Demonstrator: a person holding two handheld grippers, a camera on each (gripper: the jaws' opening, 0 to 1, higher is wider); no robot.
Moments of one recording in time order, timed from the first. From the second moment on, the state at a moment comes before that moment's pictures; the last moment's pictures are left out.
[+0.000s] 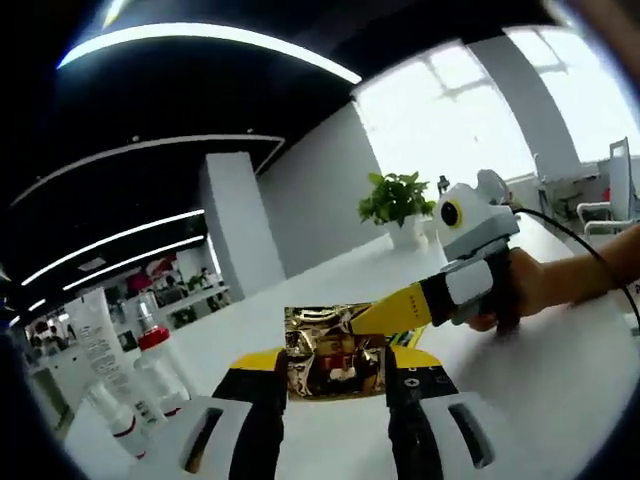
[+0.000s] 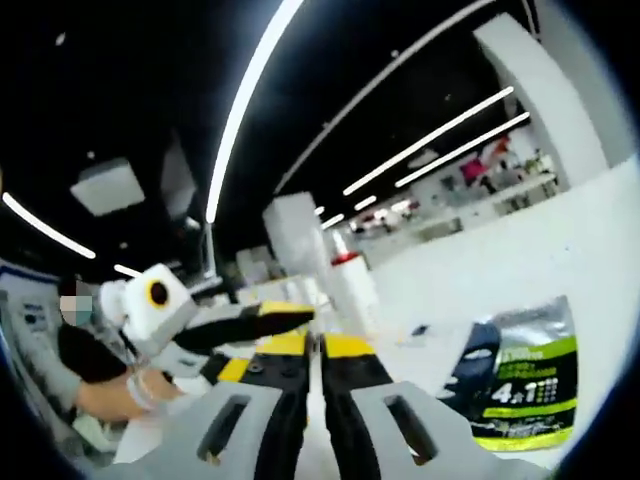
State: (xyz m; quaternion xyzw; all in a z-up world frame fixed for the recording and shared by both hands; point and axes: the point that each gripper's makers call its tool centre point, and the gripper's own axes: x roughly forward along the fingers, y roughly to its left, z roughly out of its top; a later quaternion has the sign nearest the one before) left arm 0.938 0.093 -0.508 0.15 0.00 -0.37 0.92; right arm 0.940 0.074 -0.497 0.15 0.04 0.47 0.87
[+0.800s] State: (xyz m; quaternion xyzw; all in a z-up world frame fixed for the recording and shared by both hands) left arm 0.901 0.061 -0.493 -0.20 0.05 -0.57 0.80; right arm 0.927 0.052 -0.439 0.28 -0.08 0.49 0.82
